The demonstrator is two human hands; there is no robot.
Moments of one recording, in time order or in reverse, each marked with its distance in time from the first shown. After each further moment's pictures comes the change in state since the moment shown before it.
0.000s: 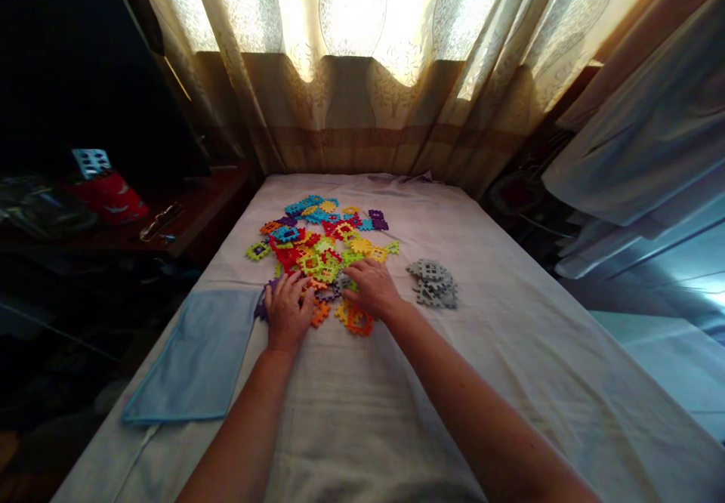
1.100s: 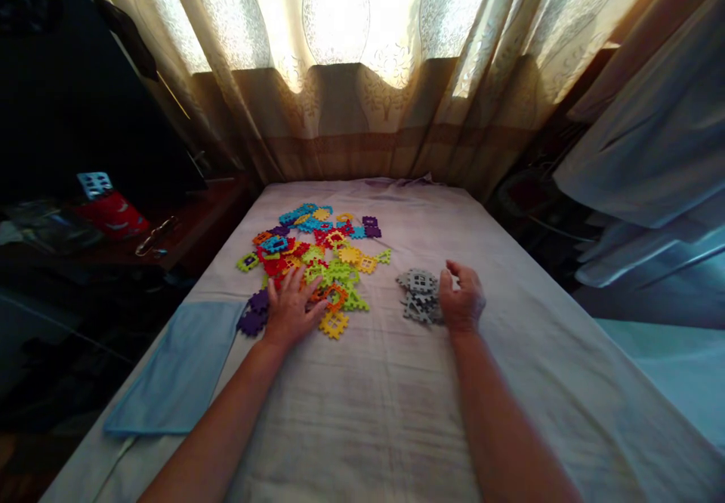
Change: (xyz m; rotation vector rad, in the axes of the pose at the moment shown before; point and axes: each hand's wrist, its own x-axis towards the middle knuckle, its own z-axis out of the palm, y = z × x) left_hand 0.030 0.030 0.010 0.280 -0.241 0.171; right_hand -0.069 0.166 0.005 0.253 0.883 0.573
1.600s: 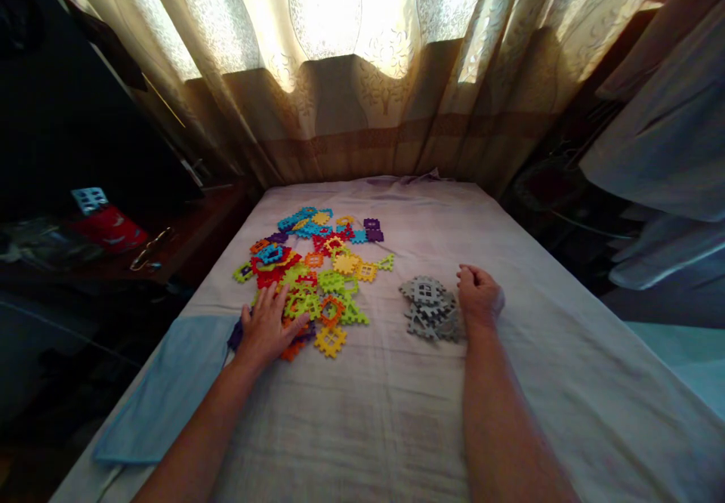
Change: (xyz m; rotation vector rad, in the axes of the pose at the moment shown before) left_hand -0.004 -0.014 -0.020 0.103 -0.228 -0.241; right_hand 0.028 0.047 0.023 0.023 -0.048 0.417
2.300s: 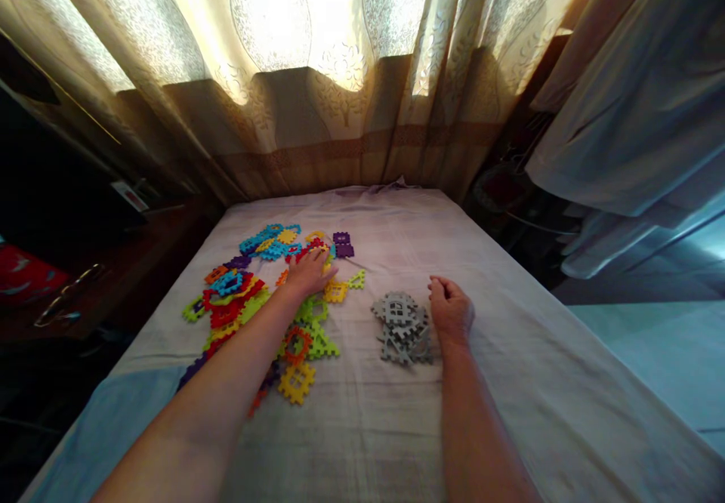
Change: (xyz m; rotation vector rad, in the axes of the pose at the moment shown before) left_hand 0.169 0.132 0.008 -0.025 -0.150 0.385; right_hand -0.004 -0.005 -0.002 0.072 -0.016 0.047
